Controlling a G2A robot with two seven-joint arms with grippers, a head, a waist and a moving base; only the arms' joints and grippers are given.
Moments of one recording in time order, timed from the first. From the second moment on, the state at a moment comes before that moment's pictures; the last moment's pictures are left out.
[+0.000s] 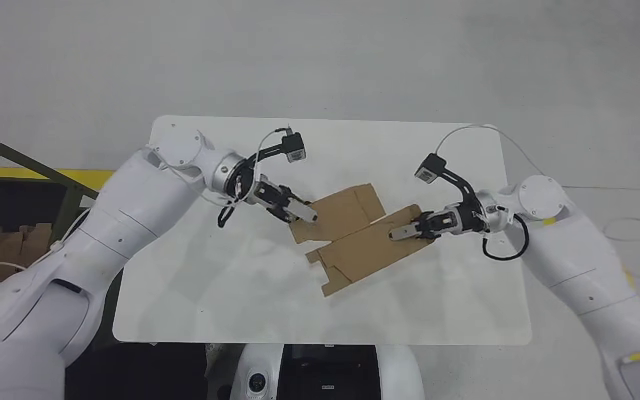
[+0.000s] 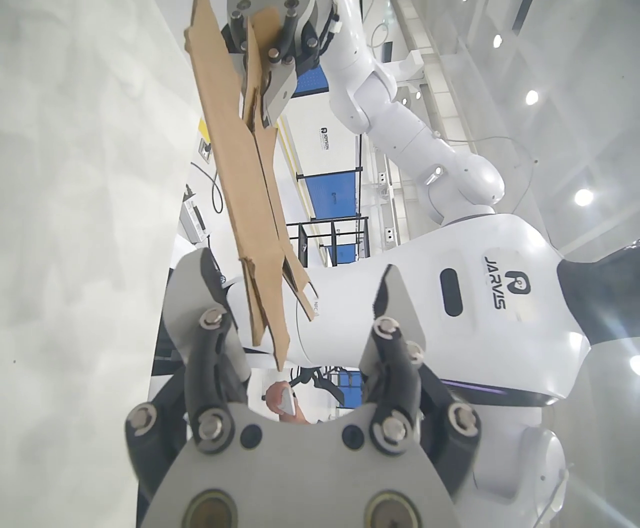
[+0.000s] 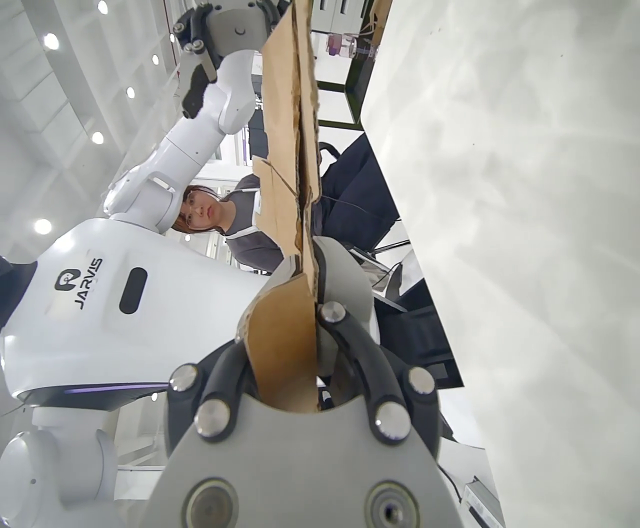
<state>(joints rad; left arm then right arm) 0.56 -0.92 -0.65 -1.29 -0.84 -0.29 -1.53 -0.79 -0.89 0.83 -1.29 0.75 -0.35 1.47</state>
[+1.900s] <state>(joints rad) 0.67 -0.98 -0.79 -1.26 -0.69 -0.22 -1.15 -1.18 -0.83 1.16 -1.66 0.49 -0.03 0.97</state>
